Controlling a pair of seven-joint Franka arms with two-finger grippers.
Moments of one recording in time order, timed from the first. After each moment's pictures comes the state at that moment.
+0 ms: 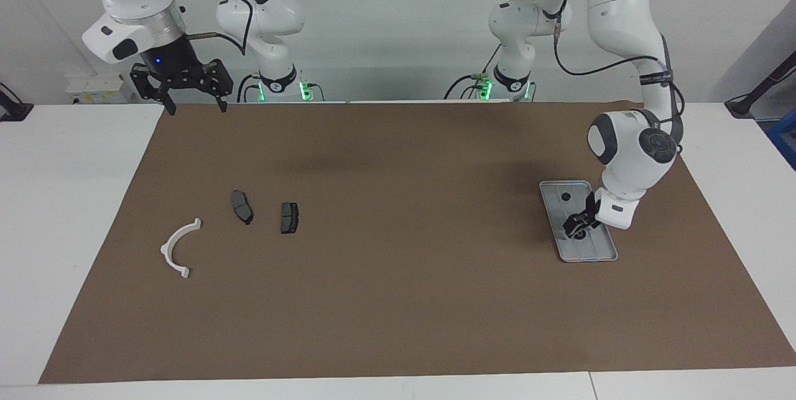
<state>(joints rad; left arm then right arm) 0.04 0.36 -0.05 -1.93 0.00 2.31 -0.28 0.02 -0.06 0.00 -1.60 -0.02 1.54 -0.04</state>
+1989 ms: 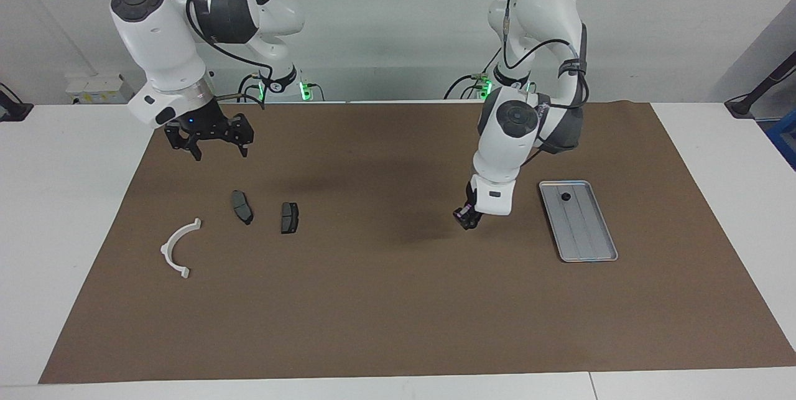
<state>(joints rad) -0.42 0.41 -0.07 -1.68 -0.02 2.14 -1.02 0.03 -0.04 0.00 -1.86 -0.01 1.83 -0.03</state>
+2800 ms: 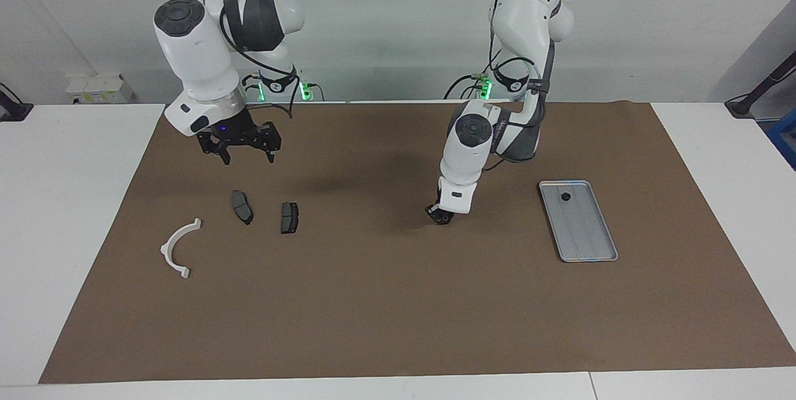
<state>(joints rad) -0.48 0.42 -0.07 -1.86 -0.02 2.31 -1.03 0.14 -0.02 0.01 -1.91 0.00 1.90 0.14</state>
